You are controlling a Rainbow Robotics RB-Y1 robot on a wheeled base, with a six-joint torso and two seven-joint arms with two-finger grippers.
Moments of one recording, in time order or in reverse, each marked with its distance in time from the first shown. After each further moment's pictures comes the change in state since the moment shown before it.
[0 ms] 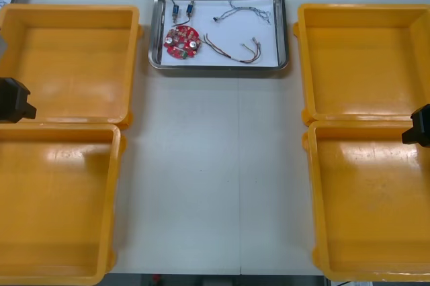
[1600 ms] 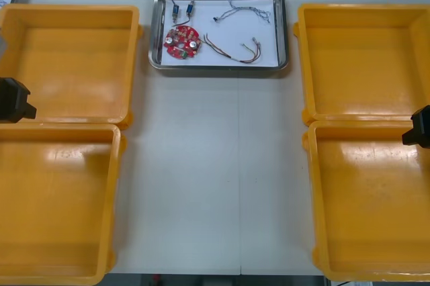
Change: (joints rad) right arm 0.005 0.000 0.000 -0.001 0.001 0.000 0.001; left arm 0.000 0.000 0.000 0.000 0.000 0.000 0.000
